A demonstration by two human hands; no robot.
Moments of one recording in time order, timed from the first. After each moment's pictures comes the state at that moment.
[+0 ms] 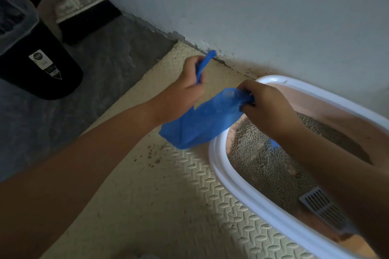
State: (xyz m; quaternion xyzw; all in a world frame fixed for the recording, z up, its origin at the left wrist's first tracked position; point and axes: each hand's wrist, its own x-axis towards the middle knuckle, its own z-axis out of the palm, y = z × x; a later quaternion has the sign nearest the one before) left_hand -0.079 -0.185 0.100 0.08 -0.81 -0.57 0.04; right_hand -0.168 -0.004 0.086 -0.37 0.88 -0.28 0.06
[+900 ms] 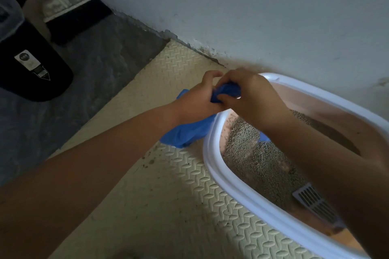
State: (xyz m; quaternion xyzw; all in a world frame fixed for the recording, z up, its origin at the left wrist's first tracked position) left_hand -0.108 -0.158 0.070 0.05 -0.88 -0.48 -0.02; right_hand -0.169 -0.018 0.101 -0.41 0.86 -0.31 0.05
